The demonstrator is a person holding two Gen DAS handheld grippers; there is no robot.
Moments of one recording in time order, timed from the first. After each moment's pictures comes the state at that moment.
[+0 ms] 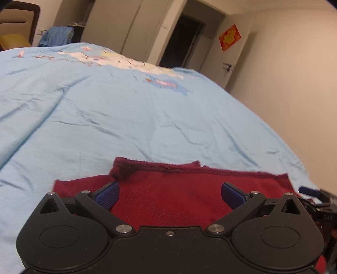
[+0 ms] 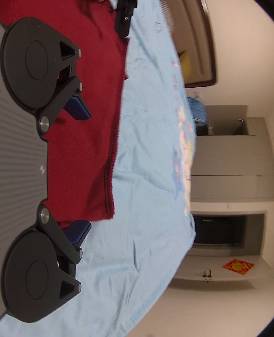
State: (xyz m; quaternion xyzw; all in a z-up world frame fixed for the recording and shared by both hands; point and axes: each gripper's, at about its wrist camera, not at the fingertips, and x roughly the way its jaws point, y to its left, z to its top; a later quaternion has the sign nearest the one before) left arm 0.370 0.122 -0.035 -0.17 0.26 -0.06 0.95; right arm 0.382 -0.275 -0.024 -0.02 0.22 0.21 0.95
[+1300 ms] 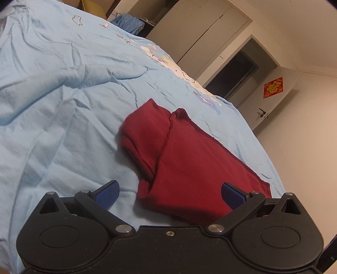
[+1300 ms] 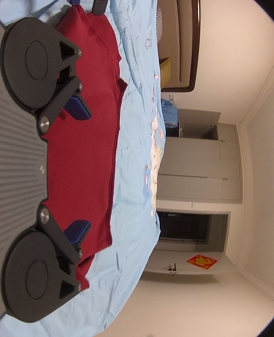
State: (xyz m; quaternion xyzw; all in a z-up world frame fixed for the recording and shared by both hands) left arm 0.167 0.111 -0.064 -0.34 0.22 0.05 0.91; right arm 0.258 -0.203 -0.040 -0.04 0.11 0.19 0.97
